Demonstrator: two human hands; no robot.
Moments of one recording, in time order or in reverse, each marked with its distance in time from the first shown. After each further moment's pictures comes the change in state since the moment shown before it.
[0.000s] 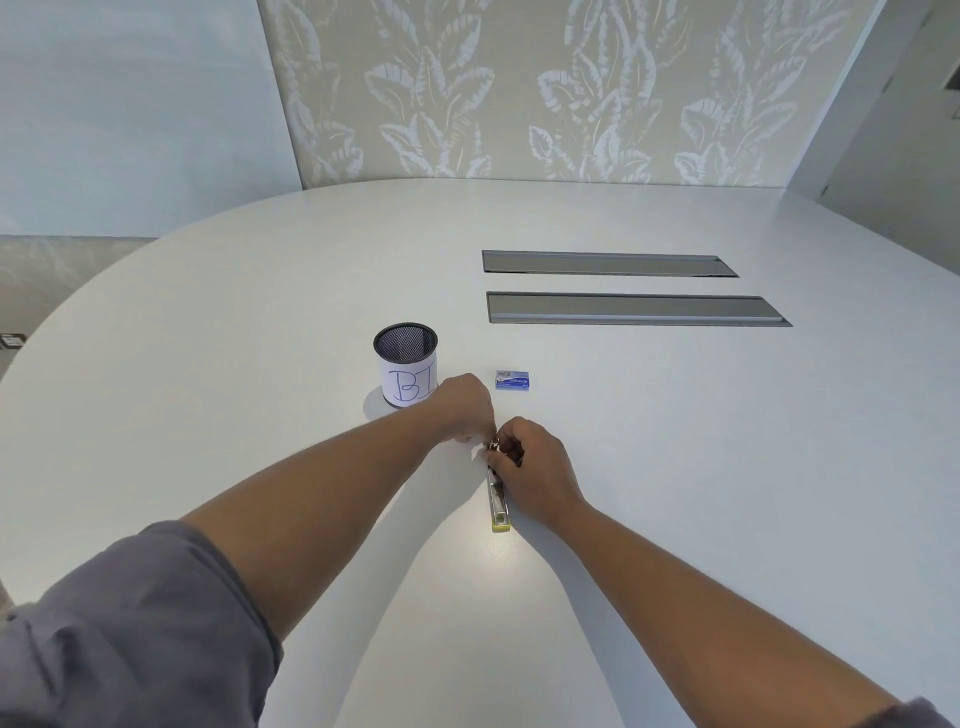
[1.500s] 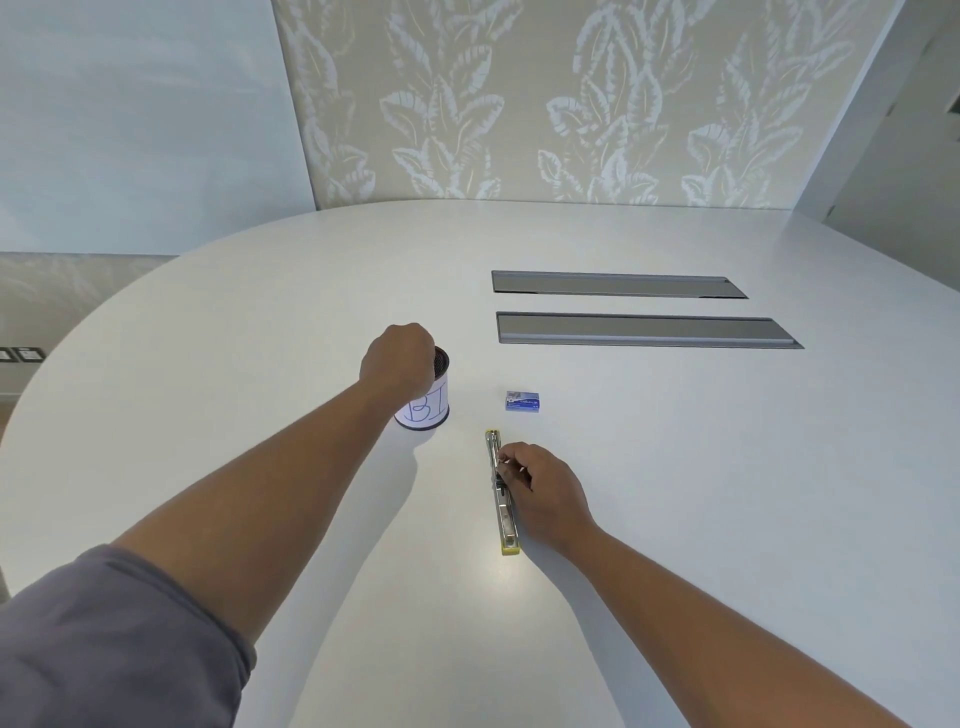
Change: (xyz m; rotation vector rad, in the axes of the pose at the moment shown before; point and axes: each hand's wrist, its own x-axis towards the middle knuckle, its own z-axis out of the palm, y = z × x) left_hand 0.008 -0.034 -0.087 0.307 0.502 -0.041; right_hand 0.002 0.006 0.005 -0.048 -0.053 -0.033
